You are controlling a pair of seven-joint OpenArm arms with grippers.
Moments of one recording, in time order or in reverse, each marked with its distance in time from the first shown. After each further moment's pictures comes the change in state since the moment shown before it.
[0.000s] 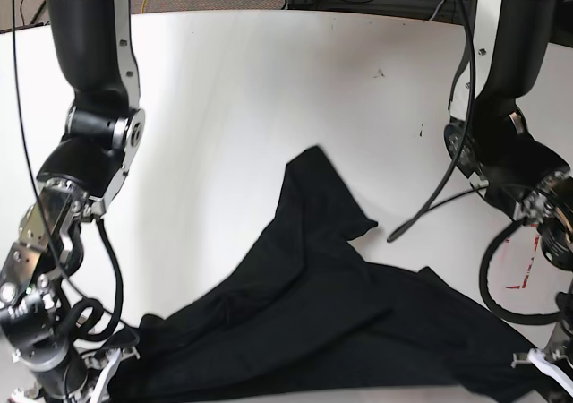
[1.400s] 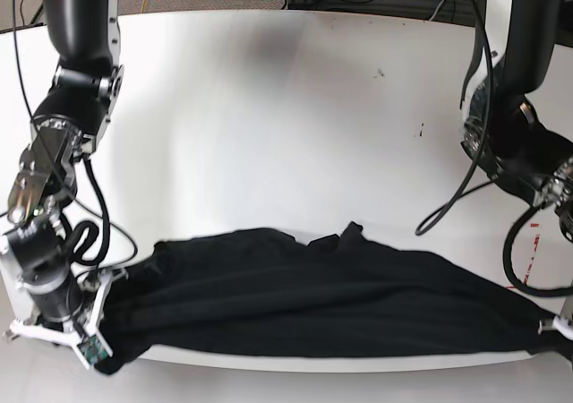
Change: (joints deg) left arm 9.7 -2.9 -7.6 1.3 -0.4 -4.3 -0.1; right arm -22.1 6.0 1.1 14.9 1.6 0.3 -3.0
